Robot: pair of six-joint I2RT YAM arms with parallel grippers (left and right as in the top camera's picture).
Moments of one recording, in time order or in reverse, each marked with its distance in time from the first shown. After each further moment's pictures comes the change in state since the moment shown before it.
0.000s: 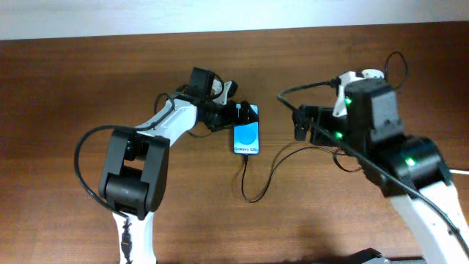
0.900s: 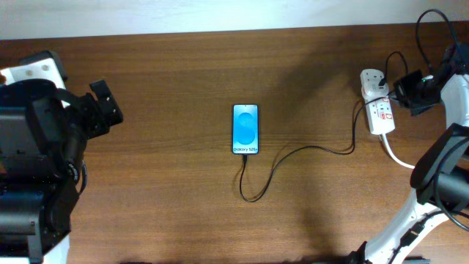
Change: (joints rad) left arm 0.267 -1.009 0.281 -0.695 -0.981 0.110; right arm -0.805 0.946 0.413 0.108 -0.354 0.261
